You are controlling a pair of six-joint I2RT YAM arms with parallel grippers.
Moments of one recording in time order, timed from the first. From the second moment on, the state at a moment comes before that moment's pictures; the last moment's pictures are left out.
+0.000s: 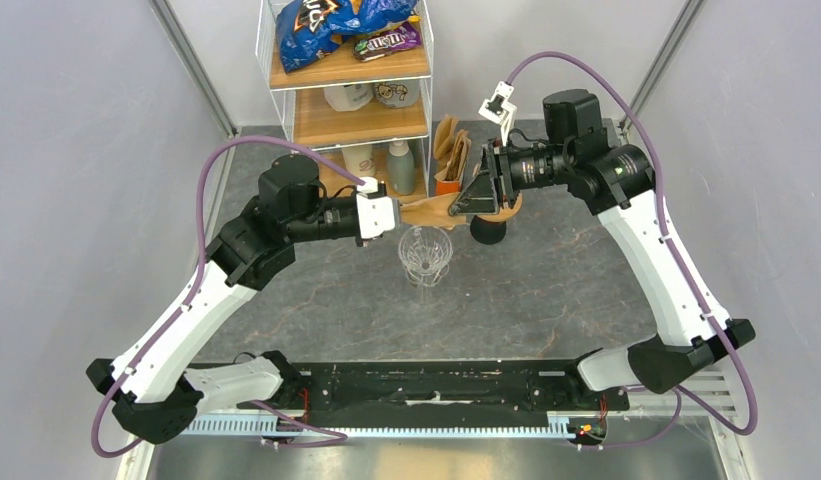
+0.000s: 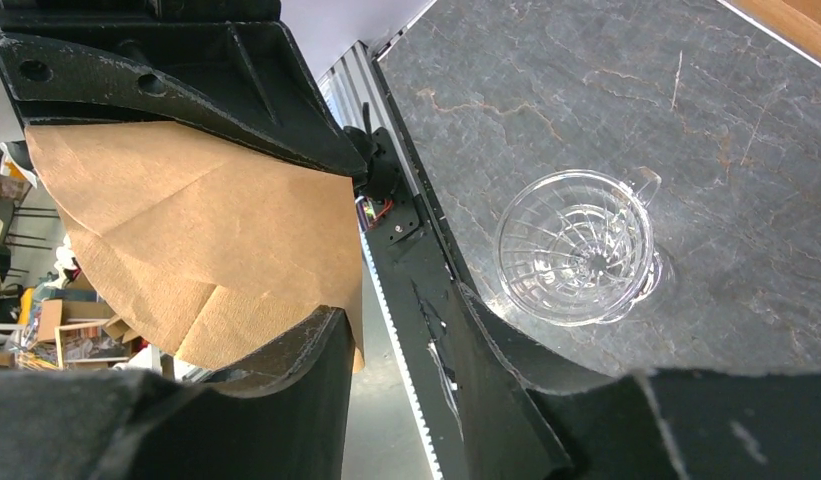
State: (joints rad) left arm -0.74 1.09 1.40 -0.54 0.56 0.66; right arm 0.44 1.41 1.79 -0.95 -0.91 0.19
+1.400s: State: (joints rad) left arm -0.74 1.11 1.41 -0.63 0.72 0.64; right arm 0.45 1.38 1.84 -0.97 -0.94 0.08
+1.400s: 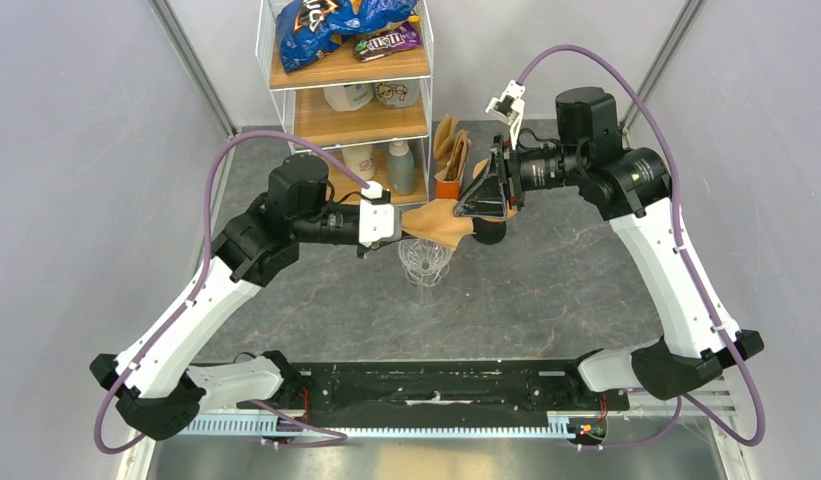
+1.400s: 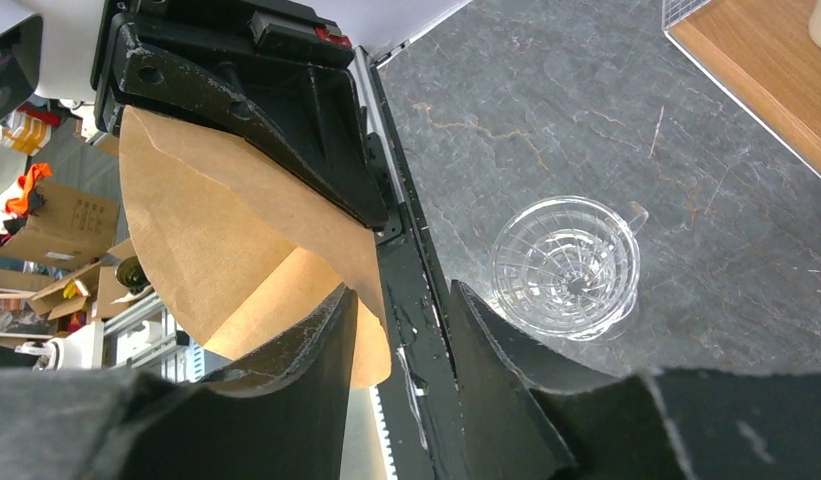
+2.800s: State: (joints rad) left arm -0.45 0.89 1.30 -0.68 0.71 0.24; right arm 0.59 1.63 1.96 -1.25 -0.54 -0.03
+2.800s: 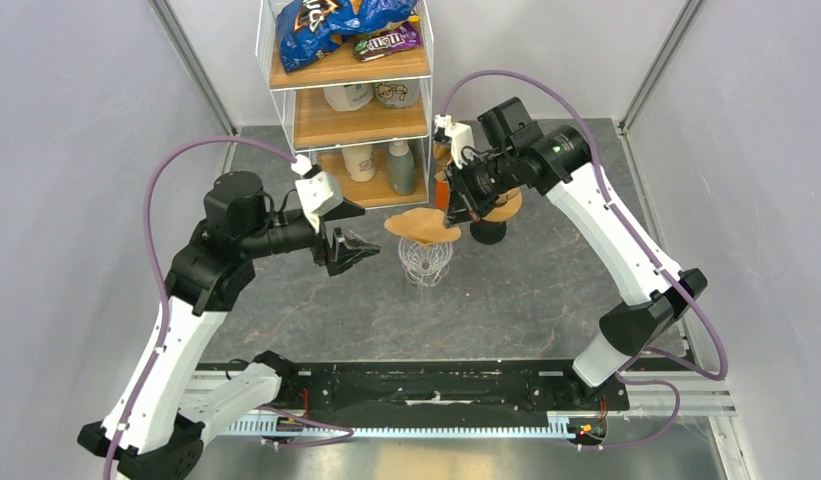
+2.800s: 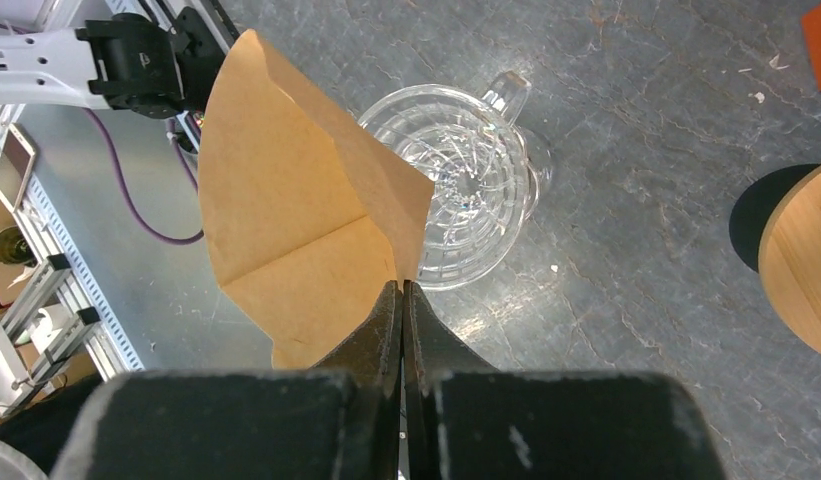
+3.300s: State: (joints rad) left arm -0.67 1.06 1.30 -0.71 0.72 0.44; right arm 0.59 1.63 1.72 -1.07 -0.53 -0.02
